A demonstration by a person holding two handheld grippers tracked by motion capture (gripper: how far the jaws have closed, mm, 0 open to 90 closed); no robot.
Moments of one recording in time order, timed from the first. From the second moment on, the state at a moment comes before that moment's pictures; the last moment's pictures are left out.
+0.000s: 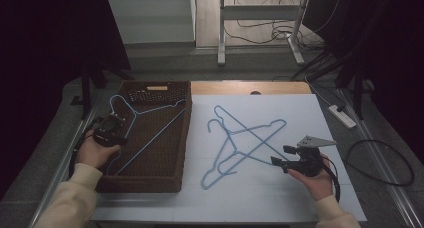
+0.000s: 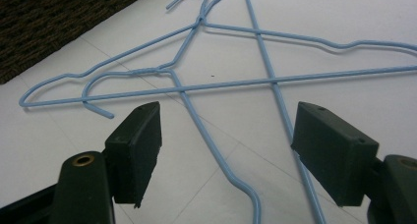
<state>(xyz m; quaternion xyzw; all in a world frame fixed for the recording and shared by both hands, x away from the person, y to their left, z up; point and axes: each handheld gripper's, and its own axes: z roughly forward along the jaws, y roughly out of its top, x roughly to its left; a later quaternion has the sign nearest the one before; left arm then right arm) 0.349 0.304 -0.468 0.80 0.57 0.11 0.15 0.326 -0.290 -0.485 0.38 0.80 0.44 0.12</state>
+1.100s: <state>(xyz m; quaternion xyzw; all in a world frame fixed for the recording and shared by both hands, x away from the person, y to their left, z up) 0.288 0.262 -0.406 0.78 0.45 0.15 0.41 0.326 -0.291 -0.484 0.38 0.80 0.44 0.13</state>
